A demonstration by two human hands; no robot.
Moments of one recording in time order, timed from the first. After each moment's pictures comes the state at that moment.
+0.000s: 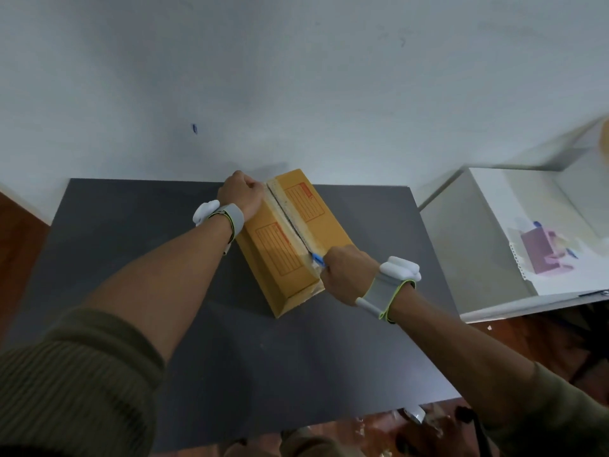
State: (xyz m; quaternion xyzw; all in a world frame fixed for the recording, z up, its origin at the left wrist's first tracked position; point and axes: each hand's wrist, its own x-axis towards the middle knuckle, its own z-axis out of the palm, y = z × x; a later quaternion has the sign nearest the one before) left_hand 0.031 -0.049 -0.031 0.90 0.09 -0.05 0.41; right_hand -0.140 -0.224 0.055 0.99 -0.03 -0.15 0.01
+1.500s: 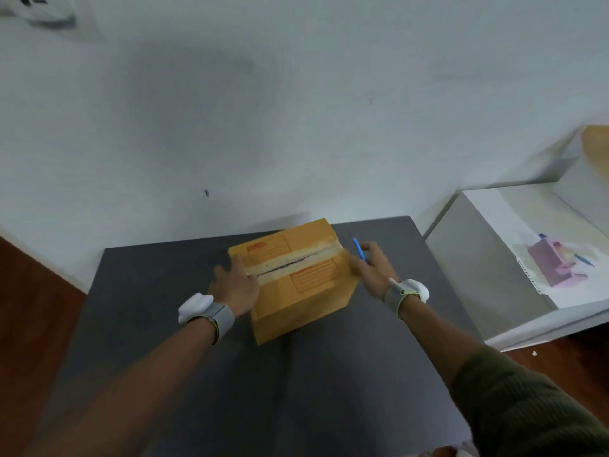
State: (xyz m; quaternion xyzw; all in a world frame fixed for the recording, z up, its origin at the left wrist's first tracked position) left_hand -0.066 -0.018 -0.001 0.96 0.08 -0.16 0.24; right_hand -0.093 -0.310 -0.001 0.85 -0.20 -0.04 -0.48
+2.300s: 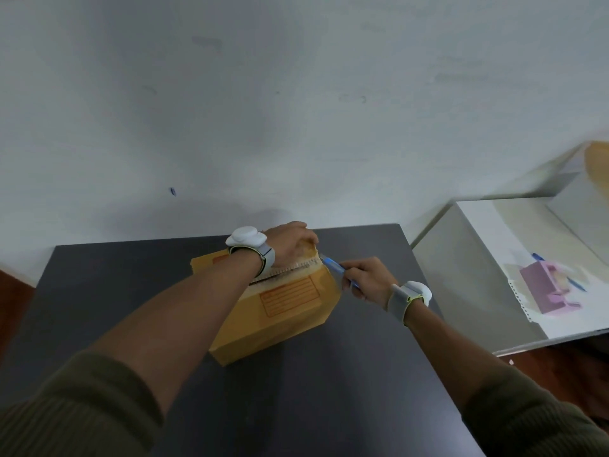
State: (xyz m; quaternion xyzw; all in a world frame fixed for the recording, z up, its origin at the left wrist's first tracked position) left_hand 0.055 -0.147 0.013 0.92 -0.31 -0.21 0.16; right_hand -0.052 -0.357 -0.004 0.84 -0.16 -0.16 -0.49
